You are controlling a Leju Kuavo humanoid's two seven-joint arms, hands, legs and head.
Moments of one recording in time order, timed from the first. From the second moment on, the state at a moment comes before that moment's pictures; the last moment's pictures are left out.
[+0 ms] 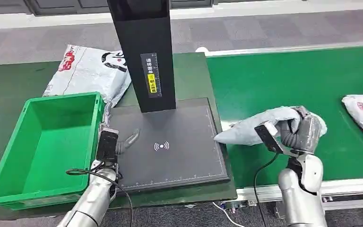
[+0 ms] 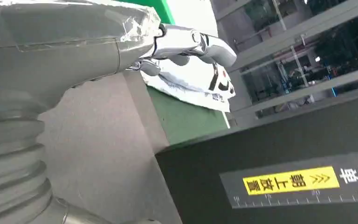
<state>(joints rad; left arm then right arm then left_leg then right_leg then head) -0.48 -0.18 -0.15 -0.73 -0.16 0.37 -0.65 -0.19 0.00 -0.21 -1.28 1.04 -0.70 -0.27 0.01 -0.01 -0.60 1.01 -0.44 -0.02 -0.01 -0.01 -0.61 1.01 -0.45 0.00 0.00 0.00</state>
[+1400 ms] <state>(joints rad) -0.62 -0.23 -0.16 -0.61 -0.15 0.35 -0.61 -0.59 0.29 0.70 -0.76 0.84 -0.48 -0.17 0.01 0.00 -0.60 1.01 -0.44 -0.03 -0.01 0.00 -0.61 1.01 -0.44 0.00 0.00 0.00</state>
